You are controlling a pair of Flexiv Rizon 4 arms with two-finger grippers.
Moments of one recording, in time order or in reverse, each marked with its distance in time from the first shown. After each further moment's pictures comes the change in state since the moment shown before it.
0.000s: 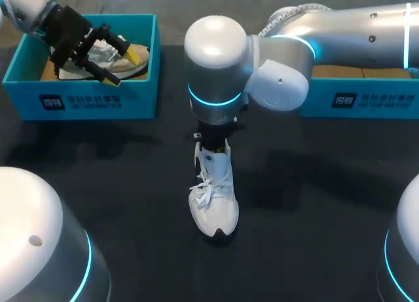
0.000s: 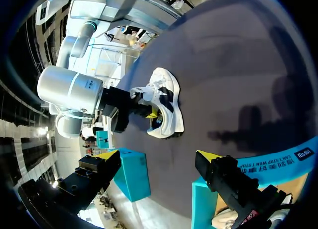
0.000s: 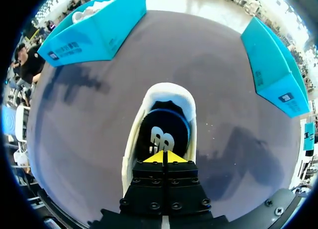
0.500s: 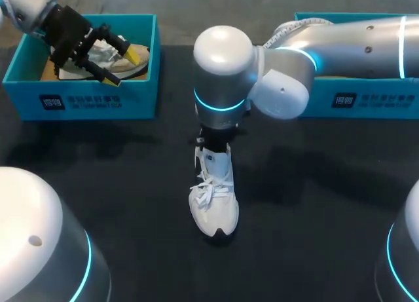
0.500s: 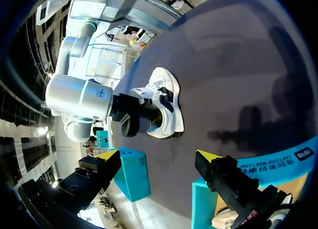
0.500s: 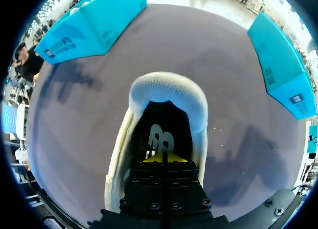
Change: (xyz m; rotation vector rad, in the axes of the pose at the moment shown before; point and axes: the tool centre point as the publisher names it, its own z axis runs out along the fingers) left arm 0.000 0.000 0.000 0.000 0.000 0.000; right arm -0.001 0.002 0.035 0.029 0.031 -0.012
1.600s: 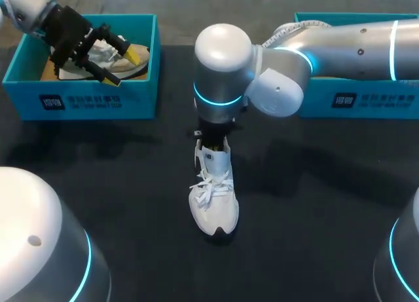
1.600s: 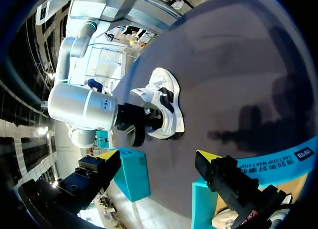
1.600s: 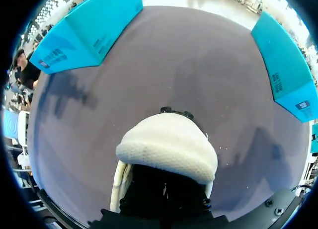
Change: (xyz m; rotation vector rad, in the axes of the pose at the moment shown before) left arm 0.000 0.000 0.000 0.000 0.000 0.000; right arm 0.003 0.030 0.017 -0.020 0.023 0.029
